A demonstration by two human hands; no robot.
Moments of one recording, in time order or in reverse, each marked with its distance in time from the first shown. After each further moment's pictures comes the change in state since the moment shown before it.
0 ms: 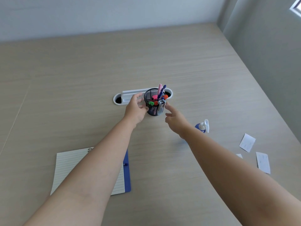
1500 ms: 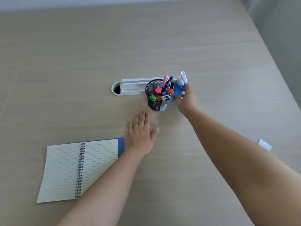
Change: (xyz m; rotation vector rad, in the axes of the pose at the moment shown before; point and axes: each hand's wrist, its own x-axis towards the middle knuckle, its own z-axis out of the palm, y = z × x) left_hand -0.051 -0.100 0.039 1.134 -0.064 0.098; right_hand 0.098 0.020 -0.025 -0.140 0.294 -0.132
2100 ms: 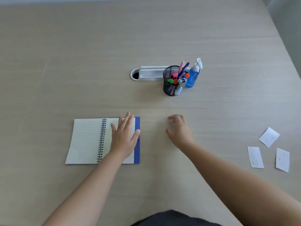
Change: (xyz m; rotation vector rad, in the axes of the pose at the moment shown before) left_hand -0.115 -0.092 -0.021 -0.276 0.122 -0.062; right_hand -0.185 0.019 0.042 -0.172 -0.232 -0.050
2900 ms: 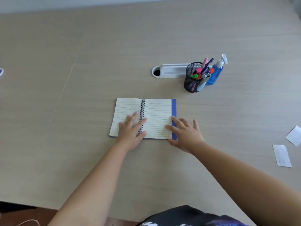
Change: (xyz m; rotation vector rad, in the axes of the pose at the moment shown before) left_hand -0.016 -0.075 -0.023 0.113 -0.152 0.009; right_hand -0.026 -0.020 0.039 -0.863 -0.312 -0.412
